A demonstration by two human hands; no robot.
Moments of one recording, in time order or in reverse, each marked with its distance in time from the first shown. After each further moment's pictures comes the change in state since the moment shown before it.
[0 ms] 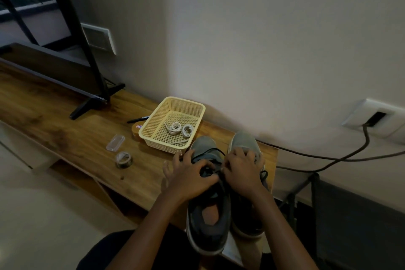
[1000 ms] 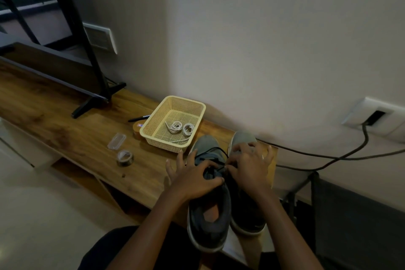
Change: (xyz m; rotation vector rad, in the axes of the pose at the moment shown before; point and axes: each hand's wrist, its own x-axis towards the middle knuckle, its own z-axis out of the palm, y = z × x) left_hand -0.002 0.001 0.004 0.085 -0.095 0.027; right_hand -0.006 0.011 -0.011 -0.008 0.147 -0.051
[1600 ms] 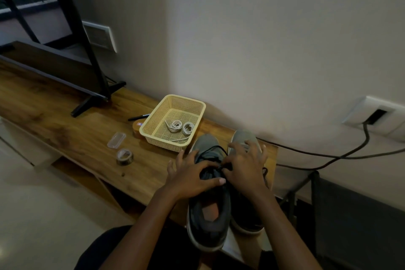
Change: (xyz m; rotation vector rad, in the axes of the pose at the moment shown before) left_hand 0.000 -0.010 -0.002 -0.052 -0.033 0.062; right_hand -0.001 -0.008 0.006 -0.063 -0.073 -0.044
